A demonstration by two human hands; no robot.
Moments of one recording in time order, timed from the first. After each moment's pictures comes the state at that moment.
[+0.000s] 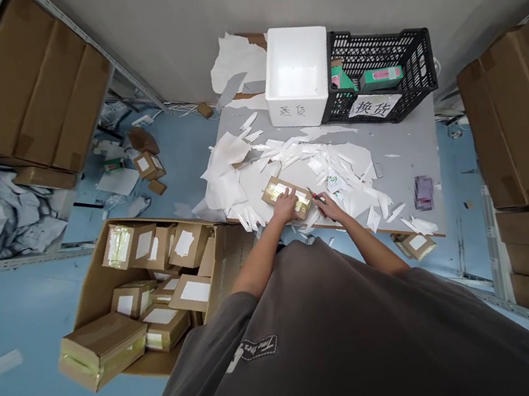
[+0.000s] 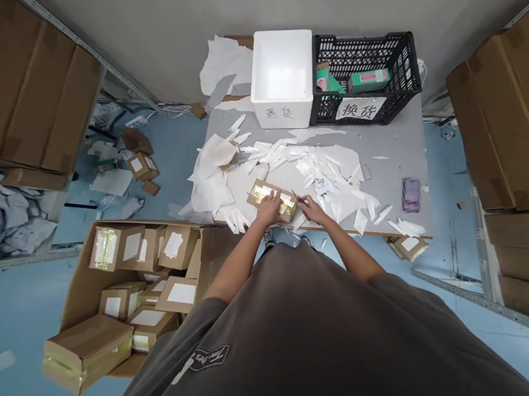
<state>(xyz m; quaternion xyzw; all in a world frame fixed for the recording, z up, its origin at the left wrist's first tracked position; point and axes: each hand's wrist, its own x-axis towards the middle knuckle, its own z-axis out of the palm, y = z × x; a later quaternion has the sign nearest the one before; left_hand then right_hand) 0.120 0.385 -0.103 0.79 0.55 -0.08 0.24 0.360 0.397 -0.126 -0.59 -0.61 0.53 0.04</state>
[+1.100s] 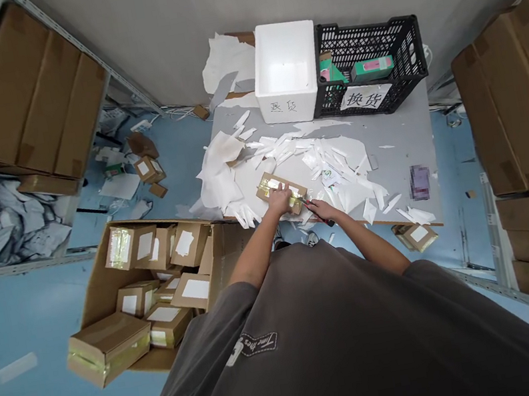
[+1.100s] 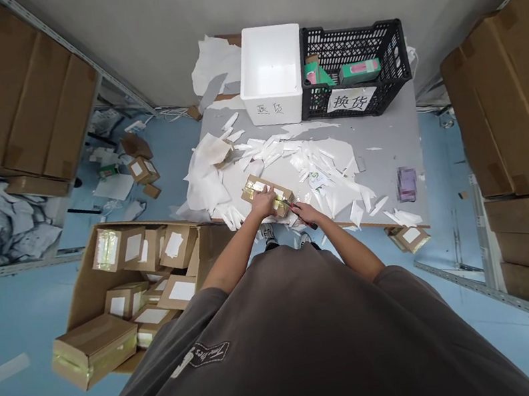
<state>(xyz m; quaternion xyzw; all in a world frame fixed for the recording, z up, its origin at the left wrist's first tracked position) 0.129 0.396 -0.095 0.78 0.57 -0.14 0.23 0.367 0.377 -0.117 -0.57 -0.58 0.59 -0.05</state>
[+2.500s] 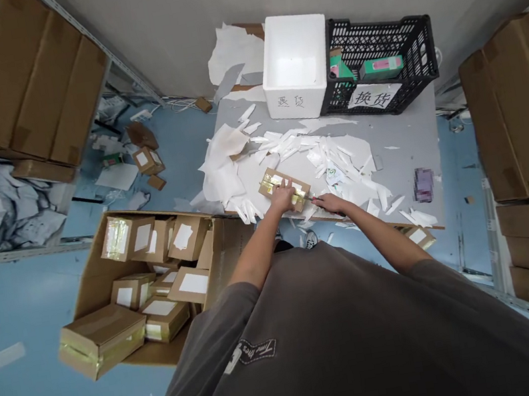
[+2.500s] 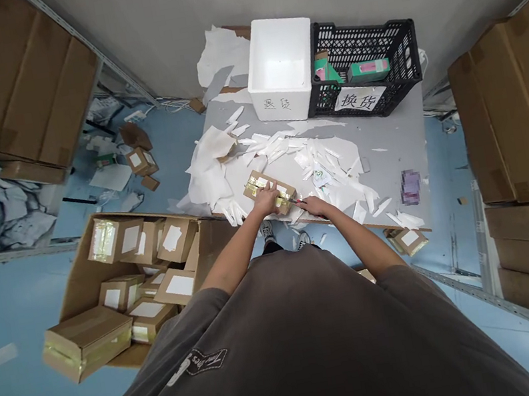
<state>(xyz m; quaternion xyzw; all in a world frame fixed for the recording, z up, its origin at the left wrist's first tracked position) 0.123 0.398 -0.109 0.77 0.57 -0.11 0.24 0.361 0.411 -0.100 -0.52 -0.69 0.48 -0.15</state>
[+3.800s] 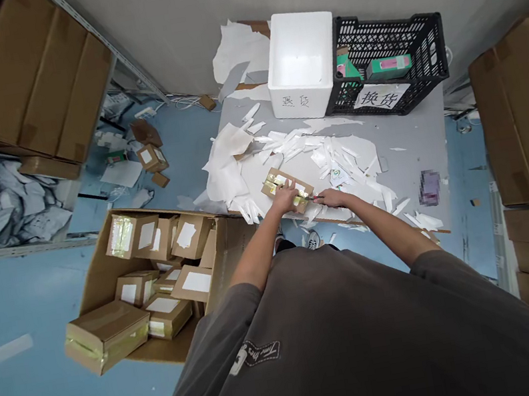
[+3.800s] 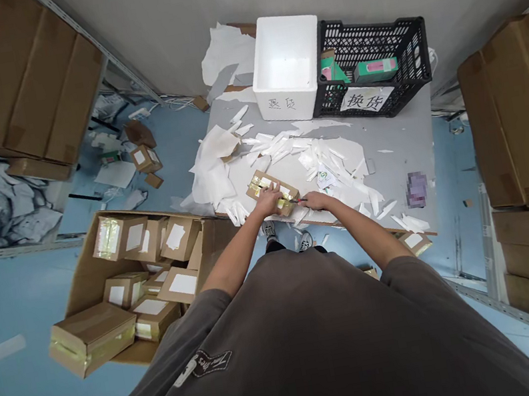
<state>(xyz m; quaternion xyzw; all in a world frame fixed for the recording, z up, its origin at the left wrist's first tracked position) 0.109 0.397 -0.107 0.79 0.54 -0.10 0.26 0.345 0.444 -0.089 -0.46 -0.74 0.43 -0.23</state>
